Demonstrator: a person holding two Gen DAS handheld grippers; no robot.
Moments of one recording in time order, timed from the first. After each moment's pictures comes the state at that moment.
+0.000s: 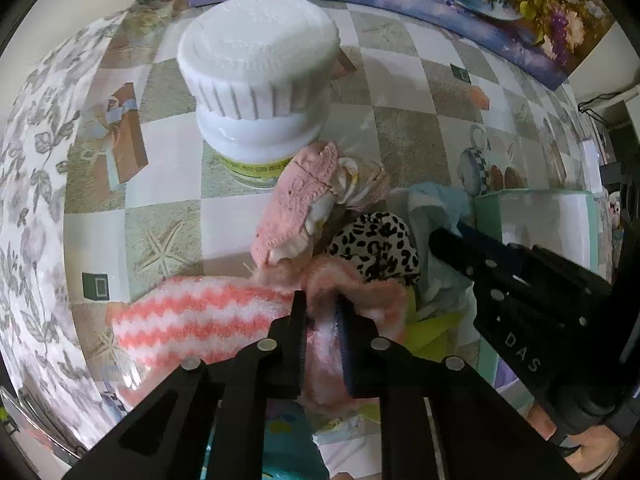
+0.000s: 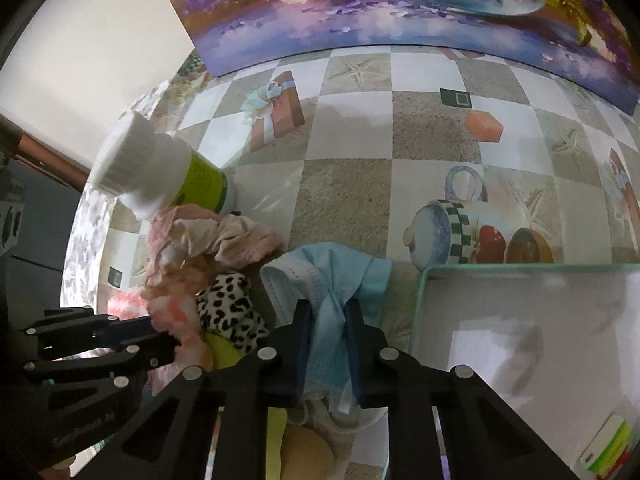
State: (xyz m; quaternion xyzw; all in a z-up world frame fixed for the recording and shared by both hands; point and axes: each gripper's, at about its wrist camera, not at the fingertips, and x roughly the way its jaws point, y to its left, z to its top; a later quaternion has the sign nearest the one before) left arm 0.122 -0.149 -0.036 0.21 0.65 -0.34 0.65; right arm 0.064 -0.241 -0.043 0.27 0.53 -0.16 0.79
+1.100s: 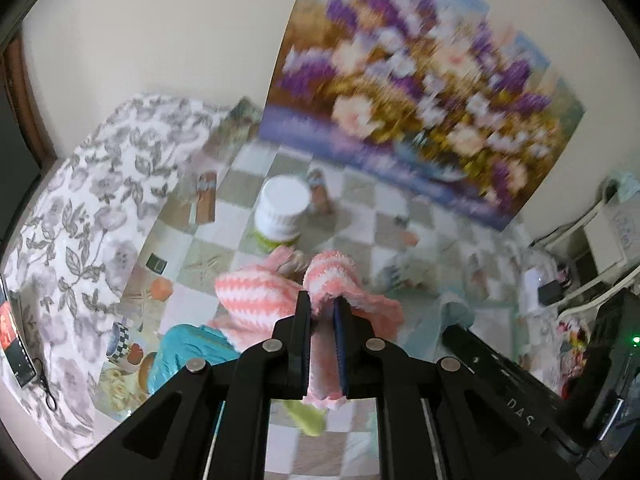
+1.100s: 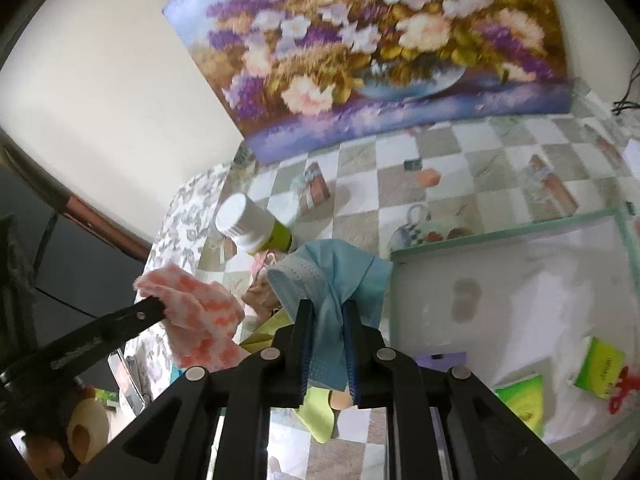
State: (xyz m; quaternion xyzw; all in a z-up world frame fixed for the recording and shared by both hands) left arm 0.063 -0.066 0.108 0.02 0.50 -0.31 0.81; right arm -0.046 -0.220 0.072 0.32 0.39 -0.18 0.84
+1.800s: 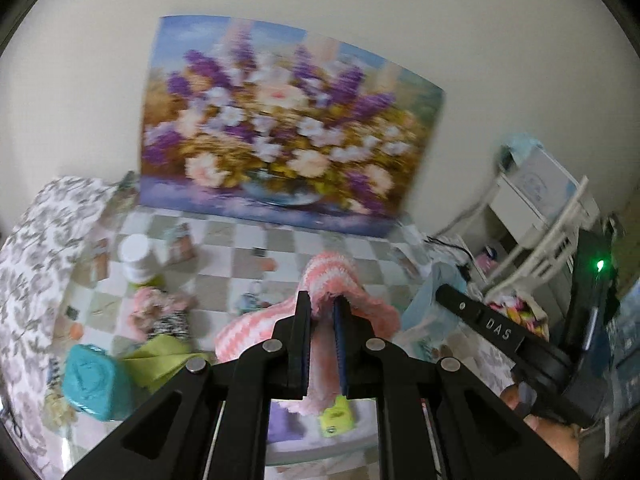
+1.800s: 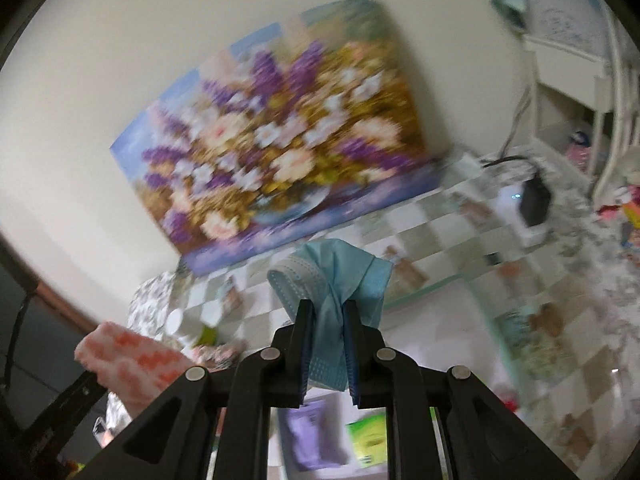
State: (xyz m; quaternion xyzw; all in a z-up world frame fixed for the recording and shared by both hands) left arm -0.057 -0.141 0.175 0.03 0.40 -0.46 0.79; right arm -0.176 -0.304 0.158 0.31 0.28 -0.34 0.84
